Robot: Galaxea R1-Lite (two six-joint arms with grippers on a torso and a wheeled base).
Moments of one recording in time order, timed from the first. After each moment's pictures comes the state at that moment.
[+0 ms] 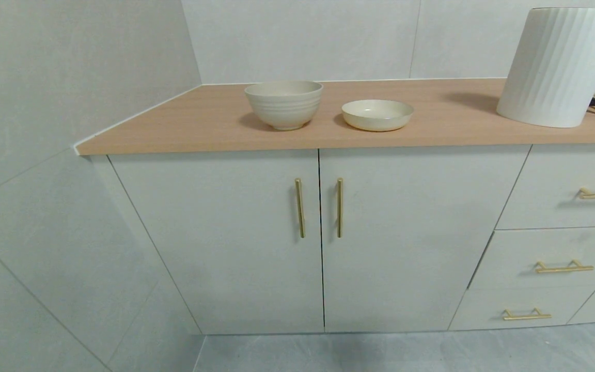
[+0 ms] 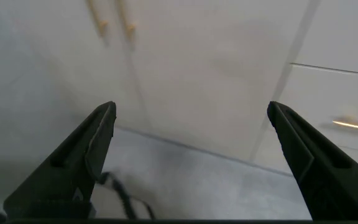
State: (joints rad) left arm 0.00 0.00 0.00 0.00 0.02 0.00; right arm 0.14 0.55 -0.26 -0.16 0.23 0.01
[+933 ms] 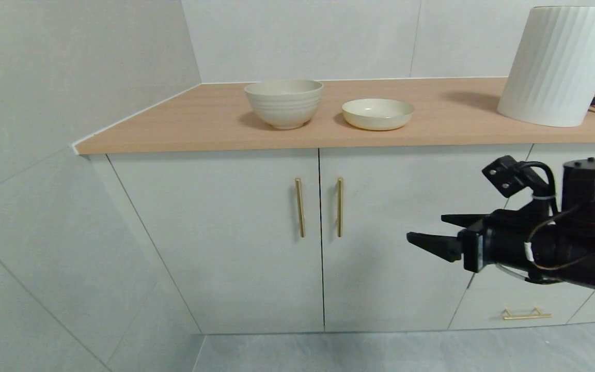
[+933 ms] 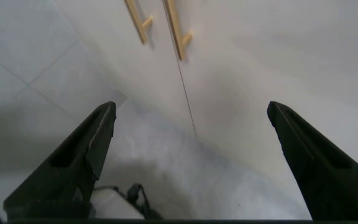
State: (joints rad) left arm 0.00 0.00 0.00 0.00 0.02 0.00; right arm 0.44 1.56 -0.69 -0.58 0.24 0.04
